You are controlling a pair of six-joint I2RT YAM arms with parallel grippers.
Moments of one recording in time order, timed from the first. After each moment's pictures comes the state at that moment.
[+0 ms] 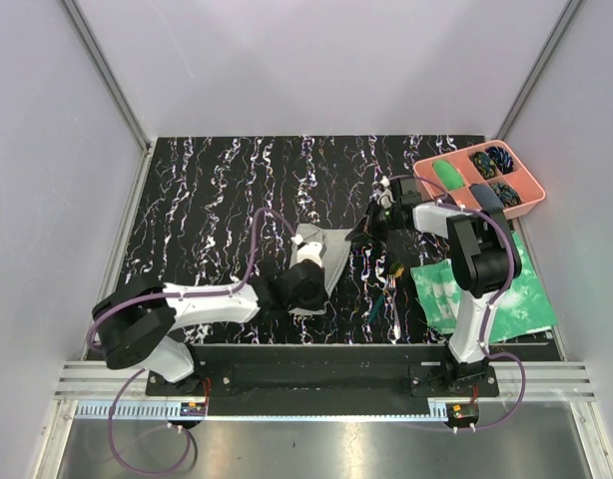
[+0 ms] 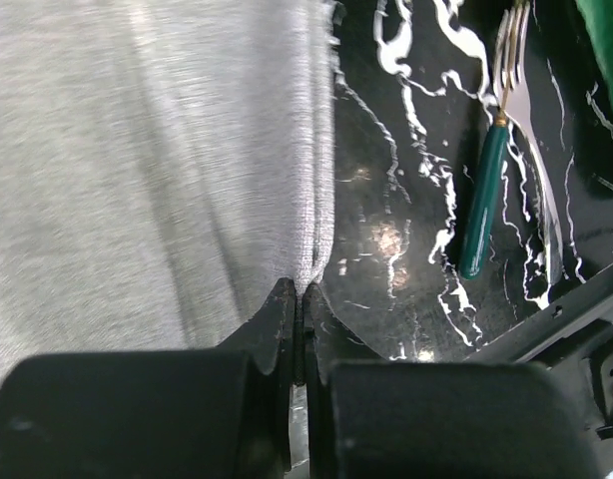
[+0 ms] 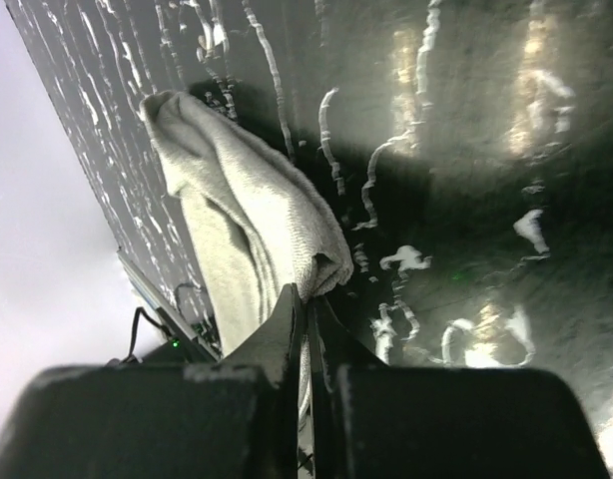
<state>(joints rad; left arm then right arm) -1.07 1.51 0.75 -0.03 -0.21 -0.76 0.24 1.97 1.15 -0.14 -0.67 0.66</state>
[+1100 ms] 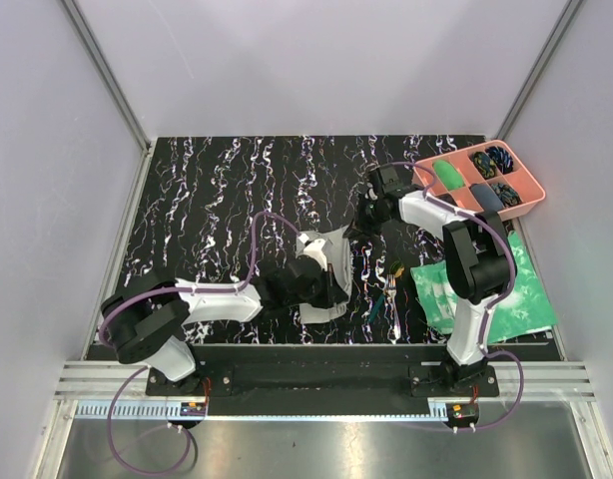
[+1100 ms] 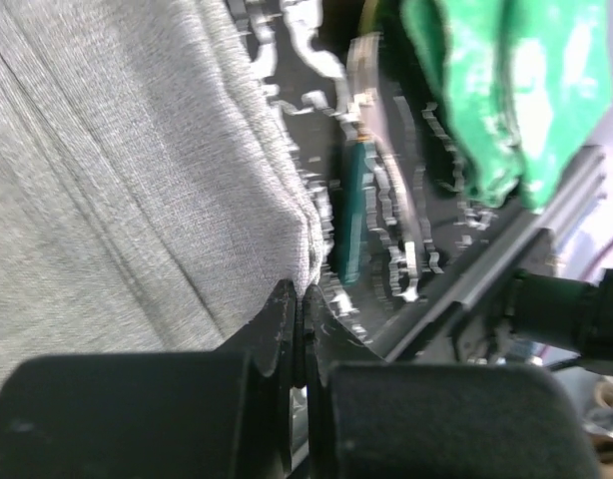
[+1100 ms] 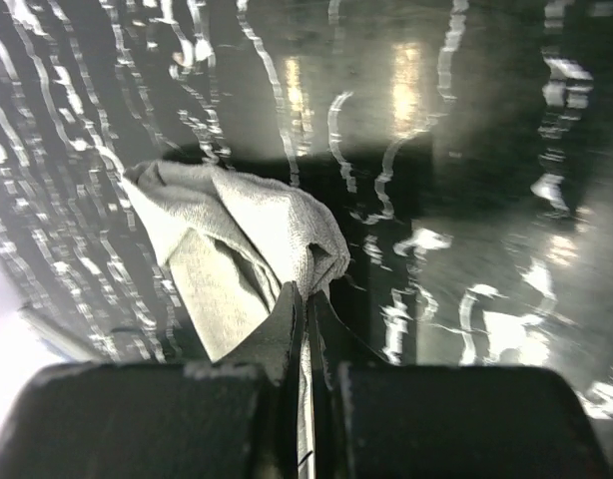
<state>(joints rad) -1.02 1.54 0.67 0.28 0.02 -0.87 0.37 1.94 1.32 -0.41 -0.37 0.64</state>
